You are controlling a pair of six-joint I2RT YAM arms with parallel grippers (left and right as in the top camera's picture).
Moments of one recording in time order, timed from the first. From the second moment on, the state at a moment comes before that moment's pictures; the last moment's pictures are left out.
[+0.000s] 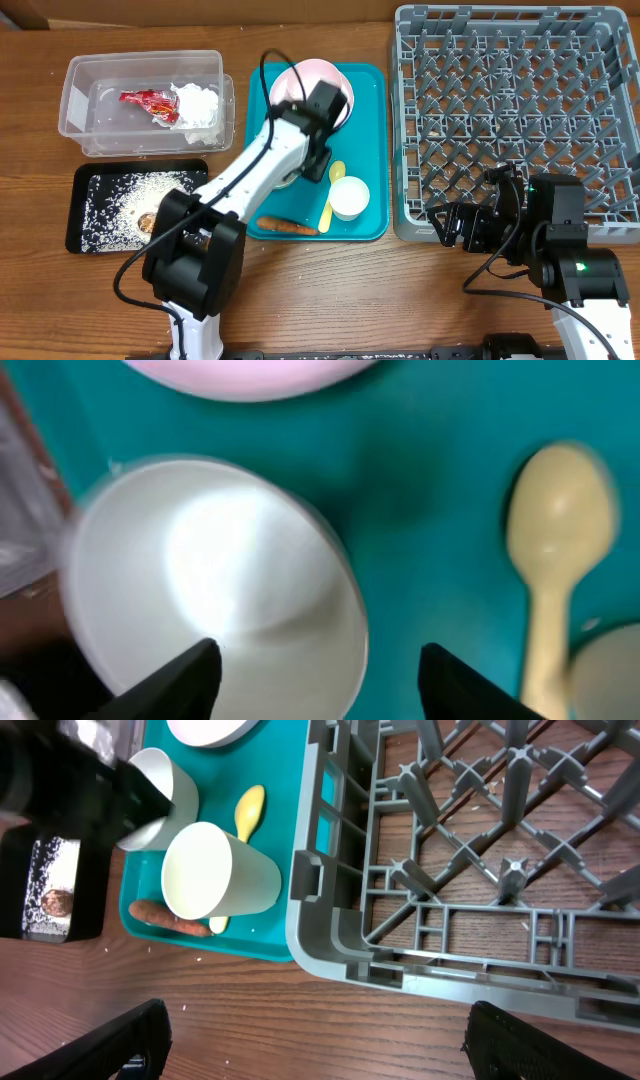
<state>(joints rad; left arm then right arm) -0.50 1.99 1.57 -0.98 -0.24 -0.11 0.00 0.90 0.81 -0.90 -0.46 0.18</state>
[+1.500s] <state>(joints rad) -0.51 1.72 1.06 -0.90 -0.12 -0.71 0.00 1.03 0.81 -0.90 -0.46 0.18</state>
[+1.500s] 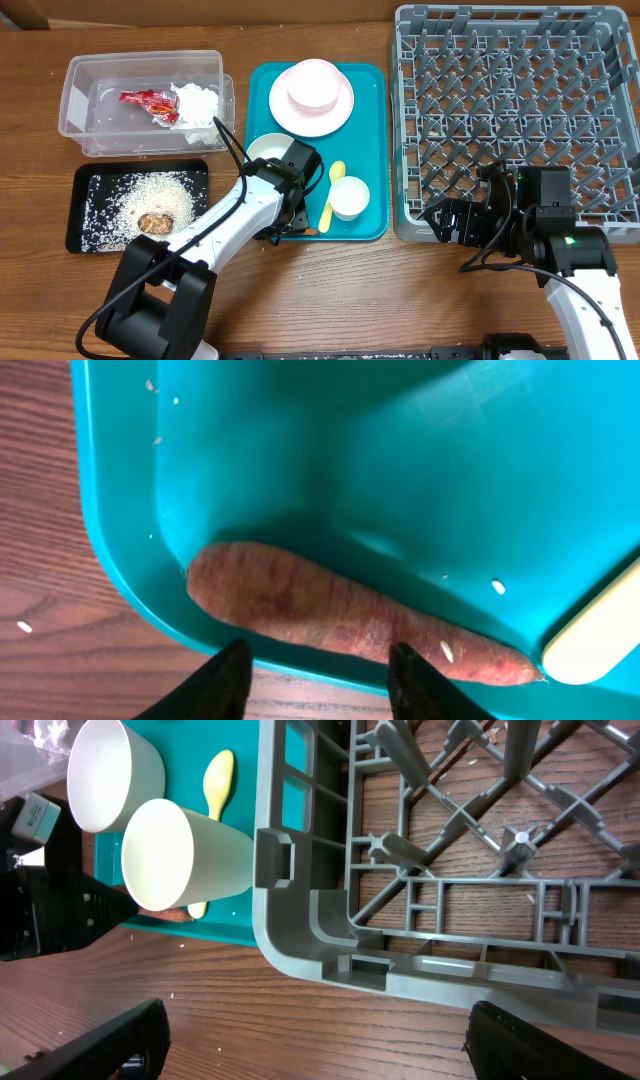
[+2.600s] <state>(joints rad) -0.51 1.76 1.08 -0.84 -0.18 -0.73 0.00 1.03 0.81 -0.90 -0.46 0.18</state>
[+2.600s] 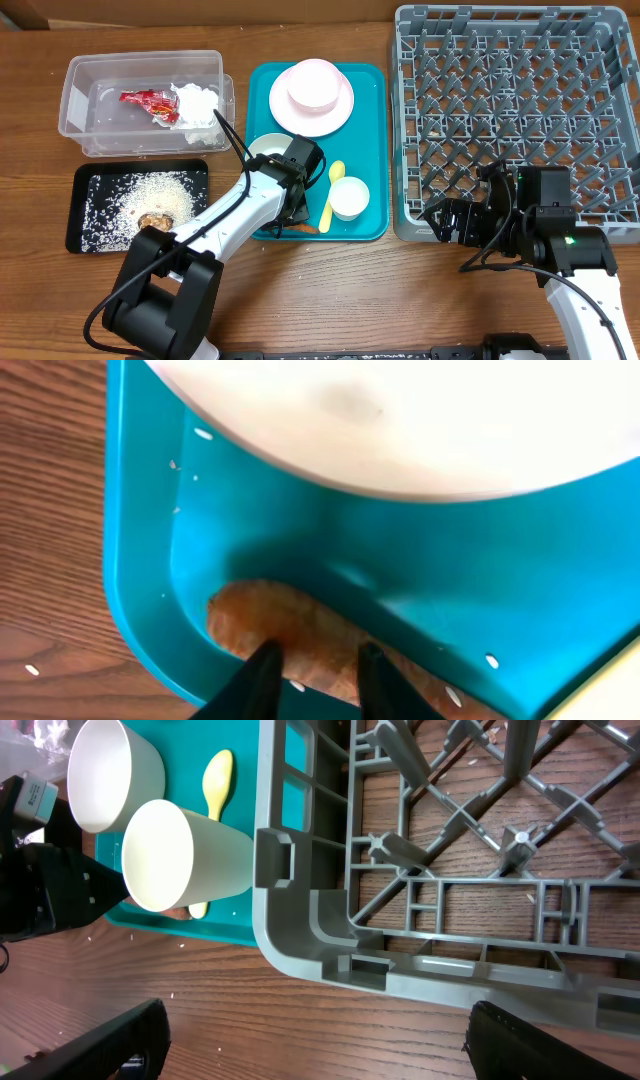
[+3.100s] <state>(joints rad) -0.51 1.81 1.17 -0.85 -0.15 -0.55 0.00 1.03 0.81 -0.90 -0.46 0.18</state>
